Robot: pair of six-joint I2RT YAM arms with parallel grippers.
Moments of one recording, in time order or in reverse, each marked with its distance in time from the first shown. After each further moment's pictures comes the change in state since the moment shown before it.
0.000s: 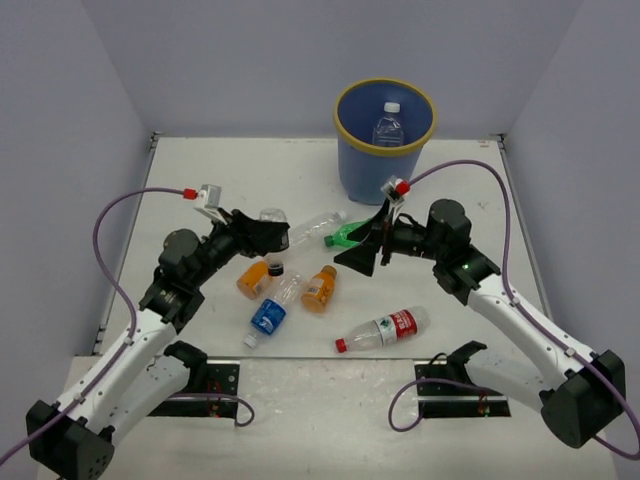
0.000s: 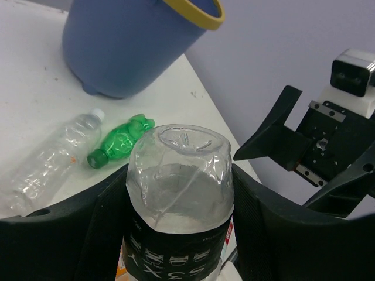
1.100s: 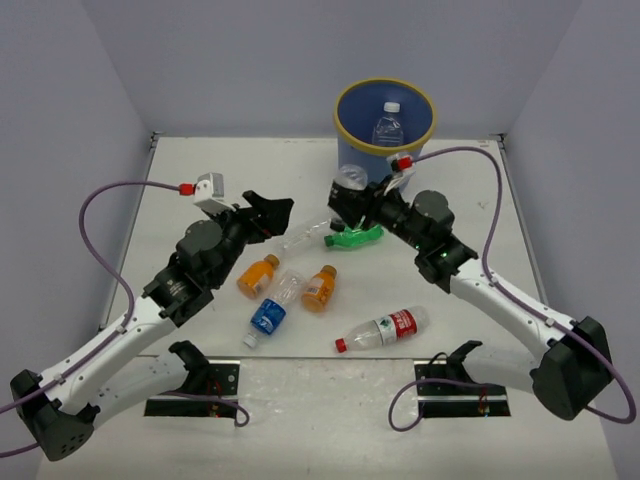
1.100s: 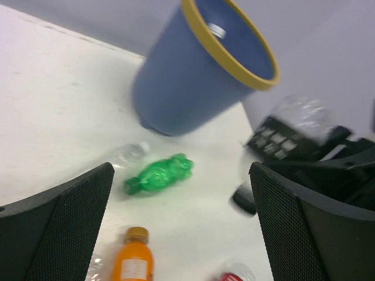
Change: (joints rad) left arm -0.283 0.096 0.211 -0.191 -0.642 0.030; right arm 0.079 0.155 0.056 0.259 0.510 0.094
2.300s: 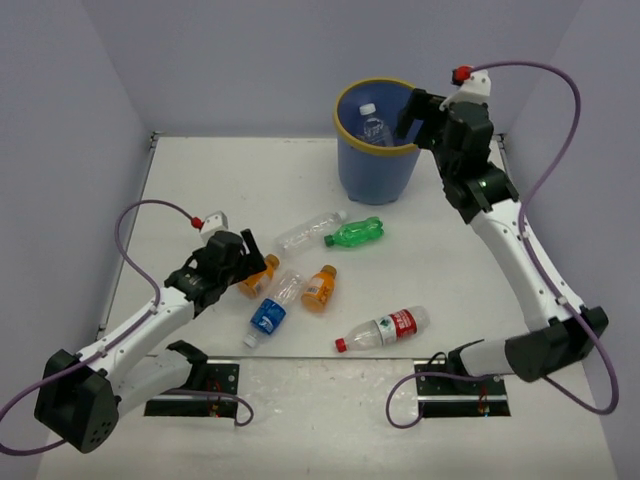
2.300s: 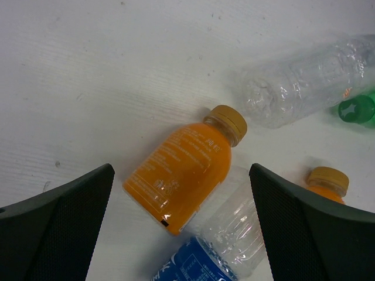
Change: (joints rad) left arm 0.230 0.136 -0.225 -0.360 0.038 -0.064; right arm -0.252 0.214 0.684 -0.593 0.555 -0.224
